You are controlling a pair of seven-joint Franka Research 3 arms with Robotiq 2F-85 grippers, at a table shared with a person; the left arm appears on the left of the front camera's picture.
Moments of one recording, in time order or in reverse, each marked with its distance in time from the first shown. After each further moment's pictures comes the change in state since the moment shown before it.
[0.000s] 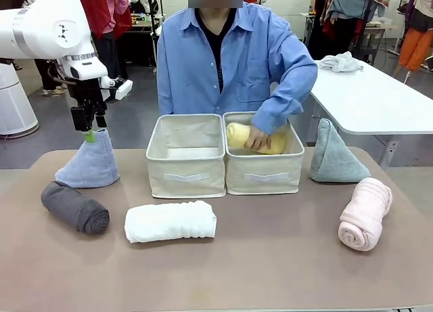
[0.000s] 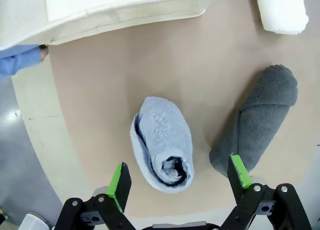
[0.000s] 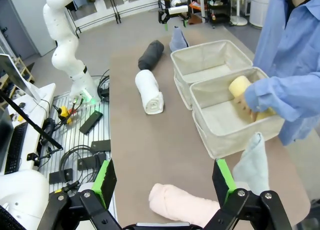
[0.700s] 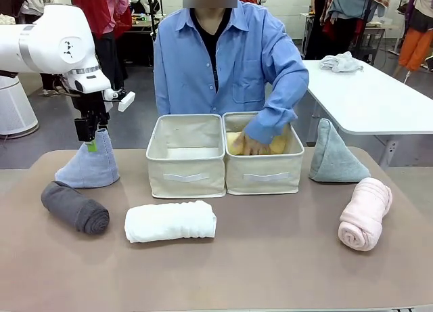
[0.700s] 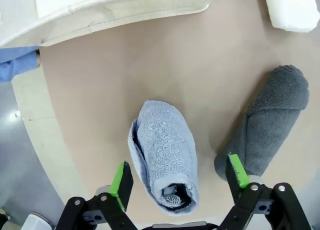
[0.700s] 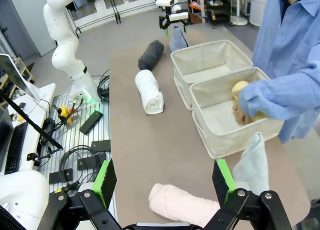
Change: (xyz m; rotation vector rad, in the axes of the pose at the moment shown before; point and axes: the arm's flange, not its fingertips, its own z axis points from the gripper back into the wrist) left arm 0.001 0.000 -0.026 0.010 0.015 -0.014; right arm 0.000 0.000 0.000 0.000 0.000 0.000
